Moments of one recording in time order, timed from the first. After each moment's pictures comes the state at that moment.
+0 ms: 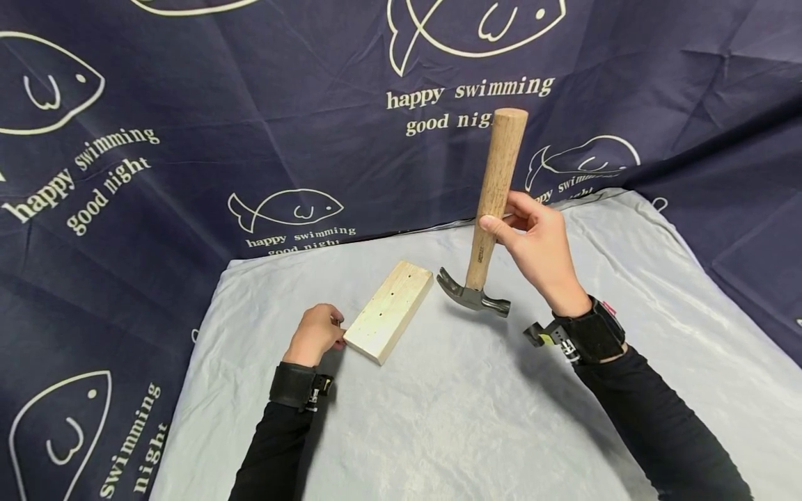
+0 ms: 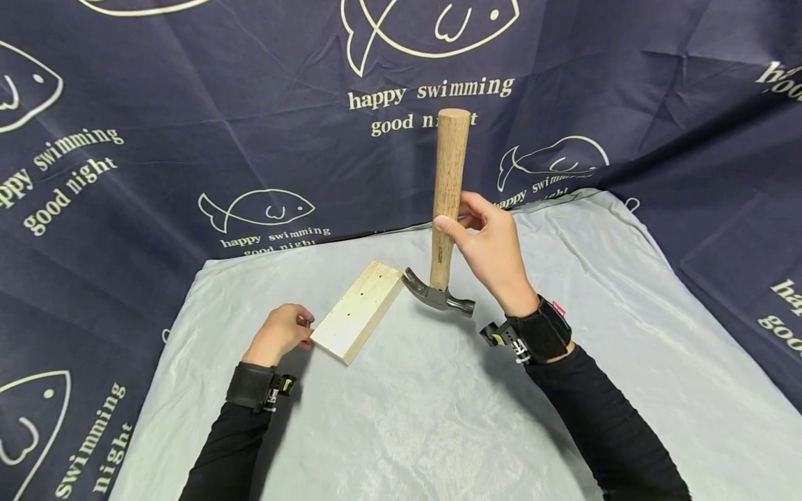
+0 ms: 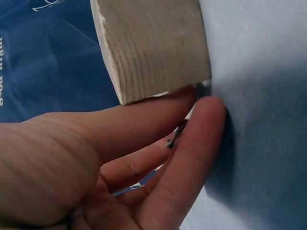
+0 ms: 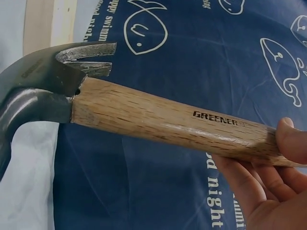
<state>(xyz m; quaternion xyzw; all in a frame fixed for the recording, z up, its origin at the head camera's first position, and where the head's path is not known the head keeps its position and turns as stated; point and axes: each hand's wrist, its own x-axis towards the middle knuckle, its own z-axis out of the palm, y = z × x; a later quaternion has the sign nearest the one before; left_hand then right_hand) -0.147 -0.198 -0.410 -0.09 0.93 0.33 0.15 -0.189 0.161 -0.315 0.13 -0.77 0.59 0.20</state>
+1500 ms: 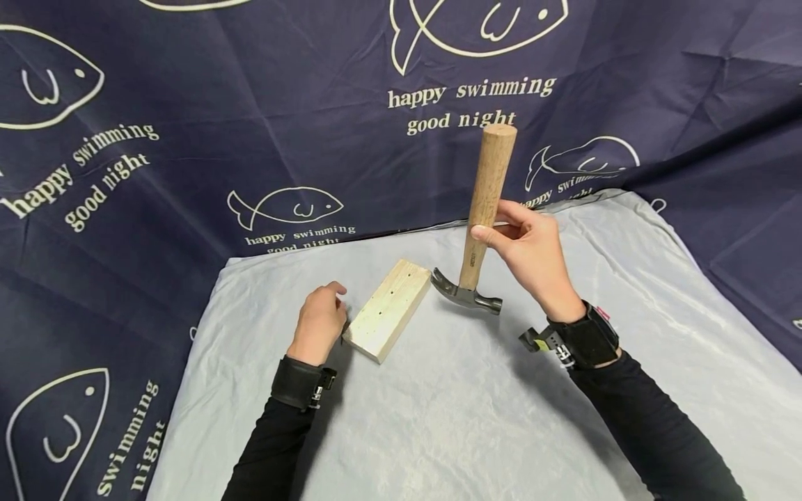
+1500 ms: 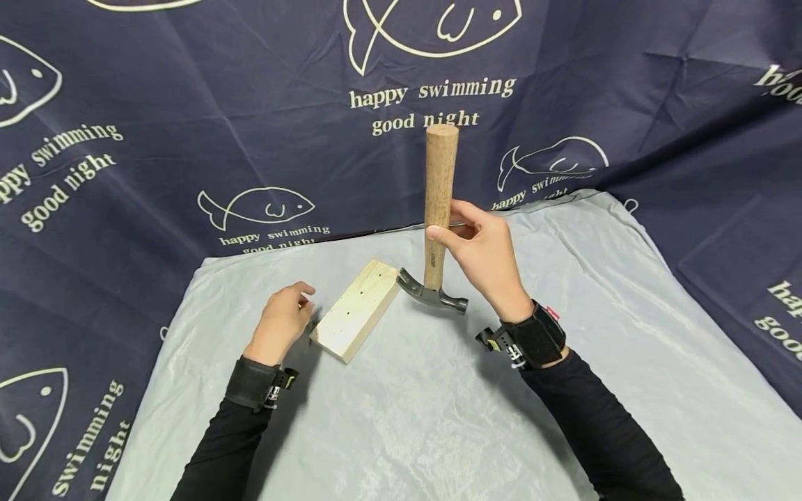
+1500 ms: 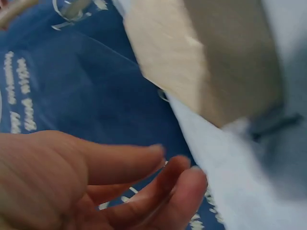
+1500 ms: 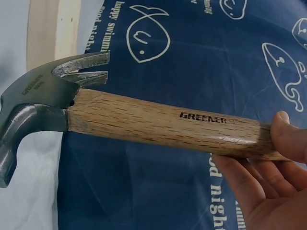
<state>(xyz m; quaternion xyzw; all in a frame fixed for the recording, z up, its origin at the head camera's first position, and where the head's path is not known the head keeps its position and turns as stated) -0.145 -0.180 -0.387 0.00 0.97 0.25 -0.03 -0.182 0.154 -0.319 0.14 -0.77 0.60 0.18</state>
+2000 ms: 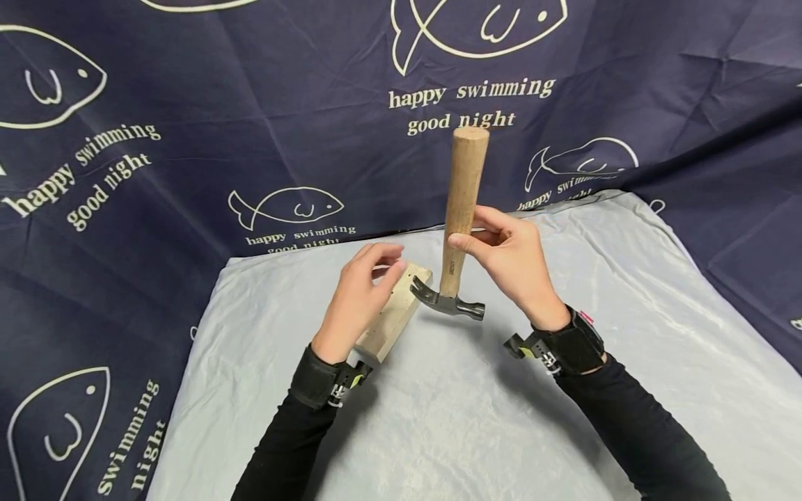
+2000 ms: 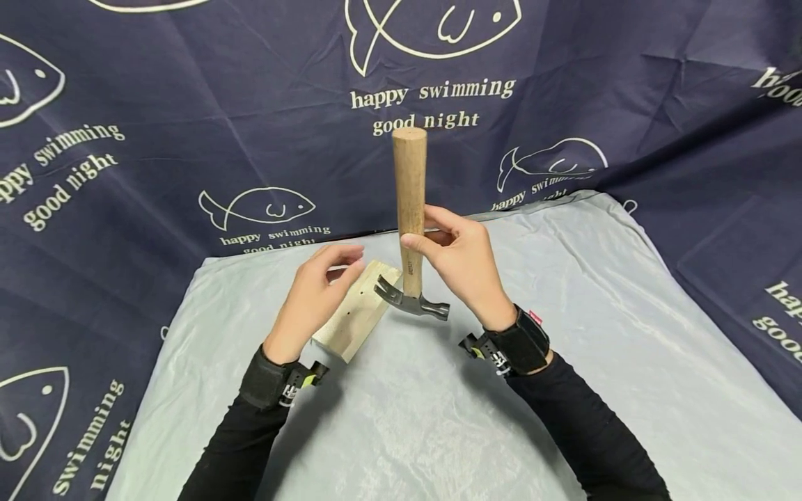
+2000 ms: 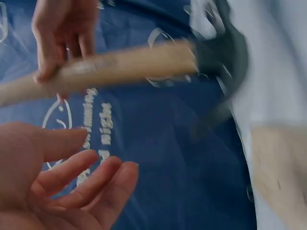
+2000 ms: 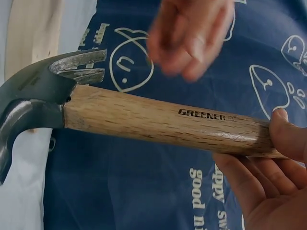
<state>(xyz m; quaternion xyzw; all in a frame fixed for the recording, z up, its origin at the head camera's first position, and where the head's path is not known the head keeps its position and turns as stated) -0.143 -0.115 -0.333 0.16 0.87 0.46 -0.12 -0.168 0.126 -0.311 0.18 -0.74 0.63 0.16</state>
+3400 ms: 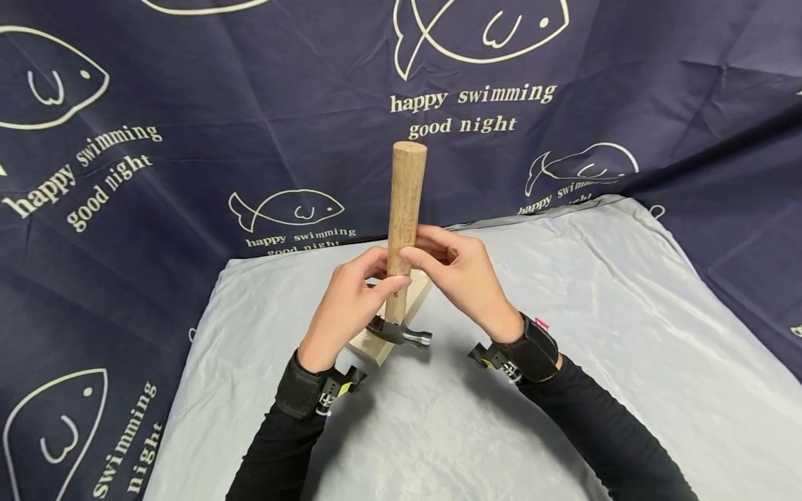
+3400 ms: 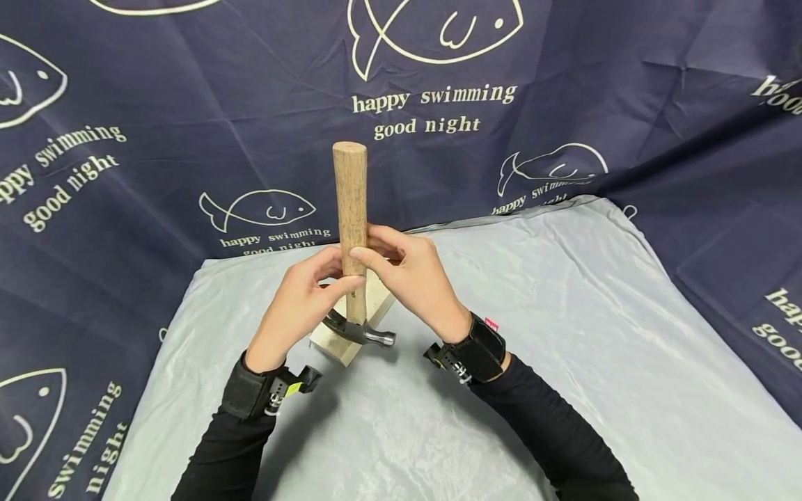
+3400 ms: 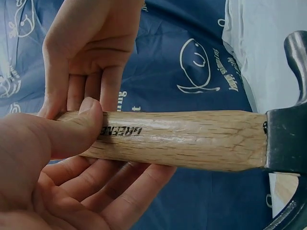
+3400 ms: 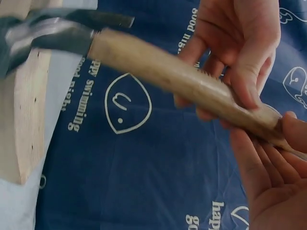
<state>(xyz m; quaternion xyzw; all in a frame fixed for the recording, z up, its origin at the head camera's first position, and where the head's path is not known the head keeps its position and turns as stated) -0.131 -0.123 -0.310 0.18 0.85 0.48 -0.08 -0.161 0.076 -0.312 0.28 -0.73 0.61 0.12</state>
